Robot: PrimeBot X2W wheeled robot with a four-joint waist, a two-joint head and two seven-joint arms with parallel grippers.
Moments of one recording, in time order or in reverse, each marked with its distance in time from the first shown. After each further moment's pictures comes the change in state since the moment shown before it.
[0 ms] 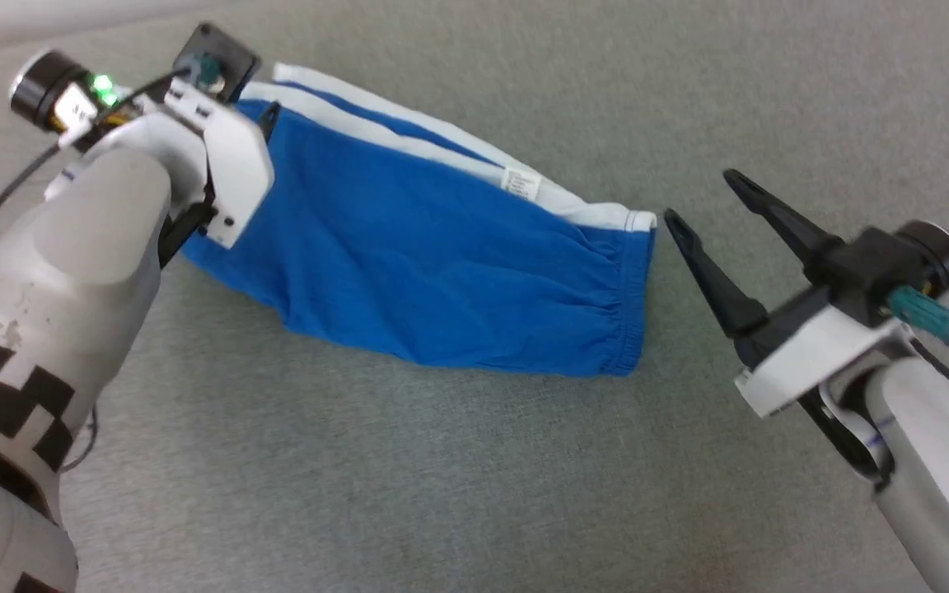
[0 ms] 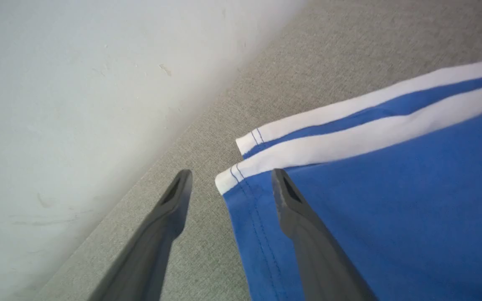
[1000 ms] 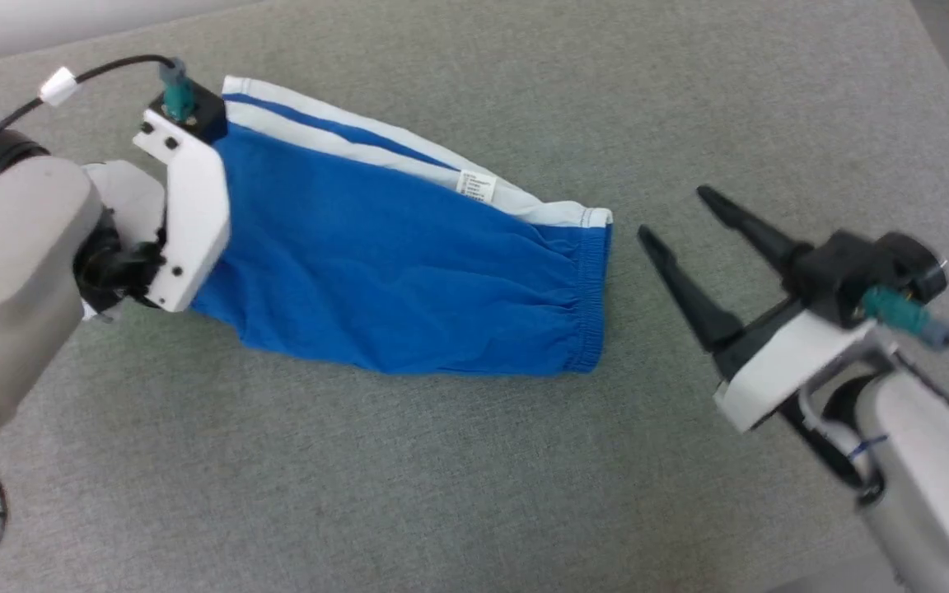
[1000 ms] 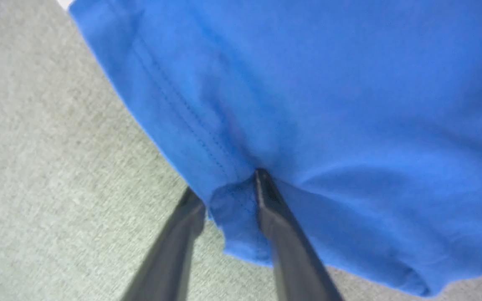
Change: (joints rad) left arm 0.017 0.278 -0.139 -0.459 -0.398 -0.006 0.813; right arm 0.068 0.050 -0.052 -0.141 -0.028 0.000 0.170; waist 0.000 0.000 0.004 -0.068
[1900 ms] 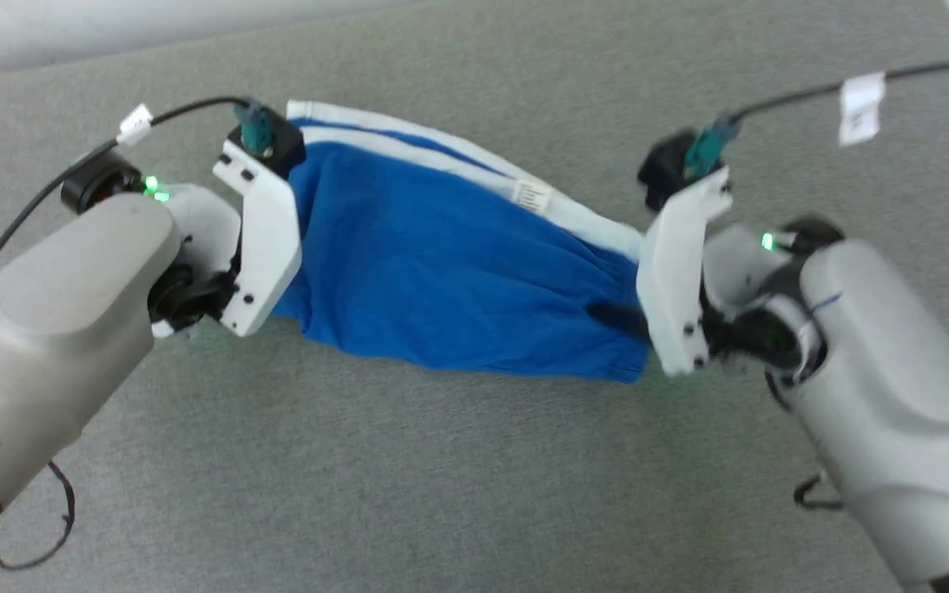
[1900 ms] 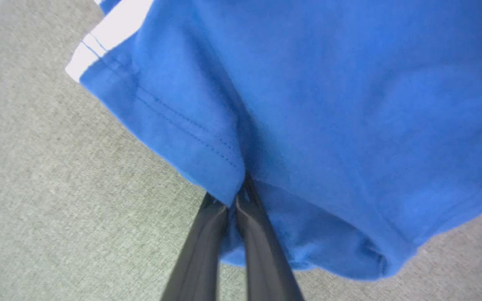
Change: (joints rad) left arm 0.042 -0.067 -0.025 -0.034 0.012 0.000 -0.172; right arm -0.301 0.152 0.033 0.277 0.295 -0.001 1.002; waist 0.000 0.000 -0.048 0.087
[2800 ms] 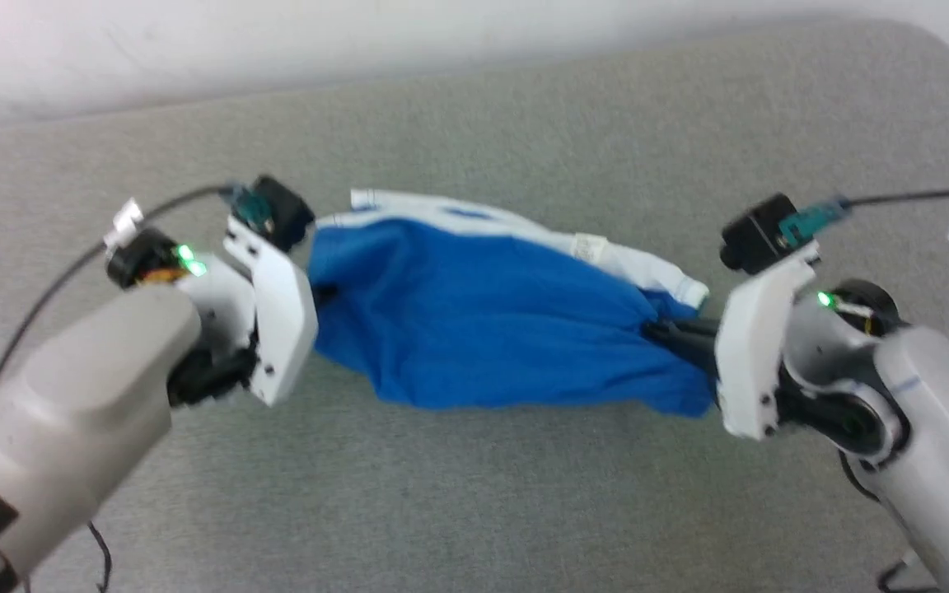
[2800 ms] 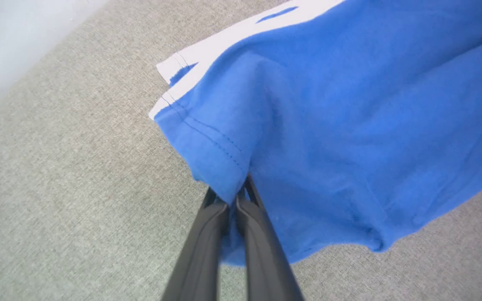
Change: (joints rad) left arm 0.142 0.013 0.000 -0.043 -0.051 -0.001 -0.315; right arm 0.168 -0.202 0.075 -0.146 0.181 0.000 -0.291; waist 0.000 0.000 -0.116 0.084
